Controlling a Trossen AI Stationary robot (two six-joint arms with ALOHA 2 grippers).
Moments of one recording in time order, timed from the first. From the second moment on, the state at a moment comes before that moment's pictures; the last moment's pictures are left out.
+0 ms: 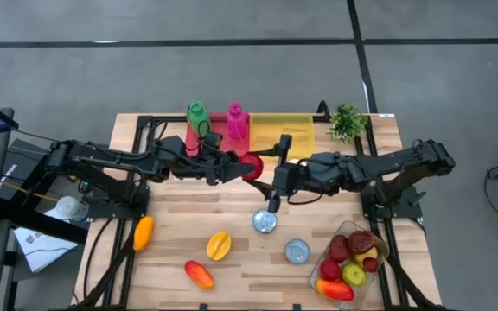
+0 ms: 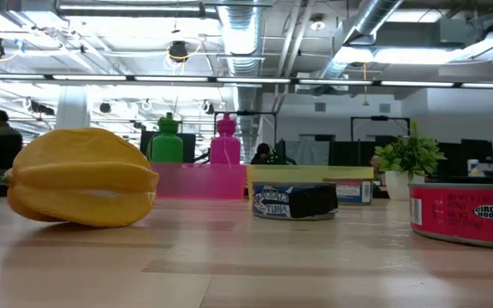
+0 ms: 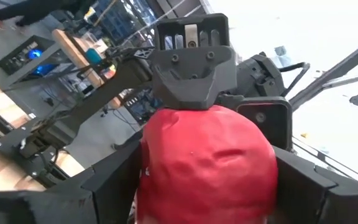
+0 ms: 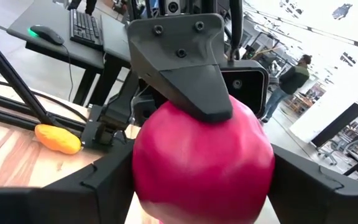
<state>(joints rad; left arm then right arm) -0.06 1.32 1.06 0.50 -0.02 -0.95 0.29 1.48 1.48 -0.10 0.53 -0.48</state>
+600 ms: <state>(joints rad) -0.04 1.18 1.06 0.32 0.03 -0.82 0.62 1.14 1.48 -0.79 0.73 0.31</state>
